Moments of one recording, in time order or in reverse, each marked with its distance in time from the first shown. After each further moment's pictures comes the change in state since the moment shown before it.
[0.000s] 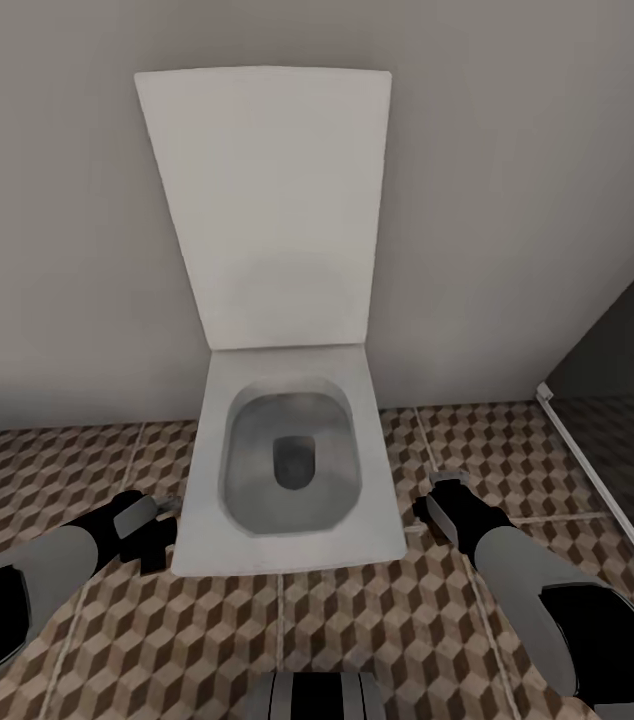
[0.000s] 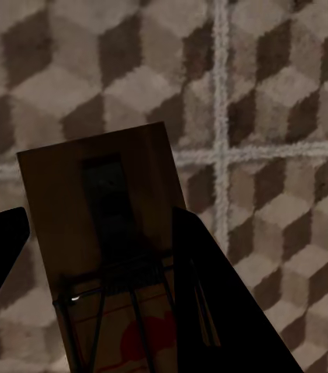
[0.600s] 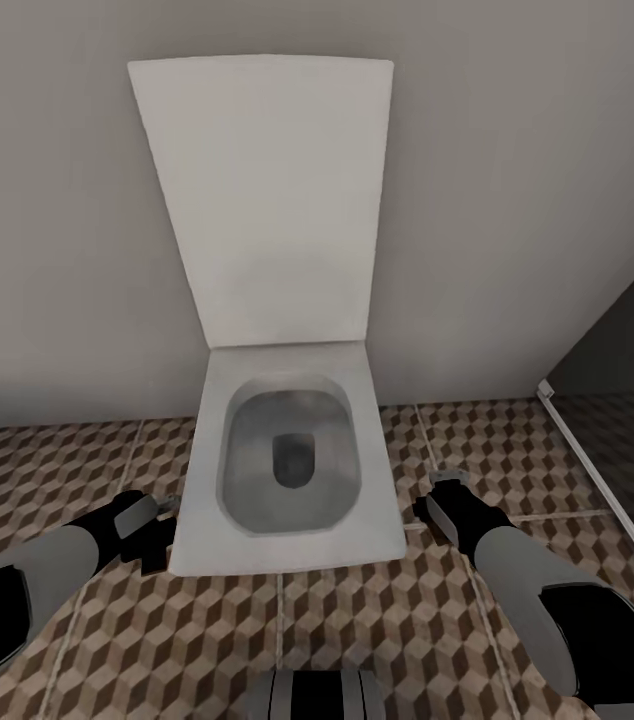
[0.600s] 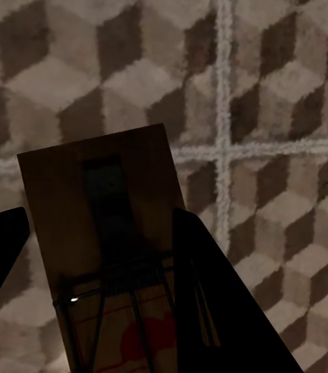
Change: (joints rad) left arm 0.000 -0.002 0.001 0.000 0.000 0.001 0.000; right arm 0.000 0.000 0.005 0.000 0.000 0.000 0.000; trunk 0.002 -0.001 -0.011
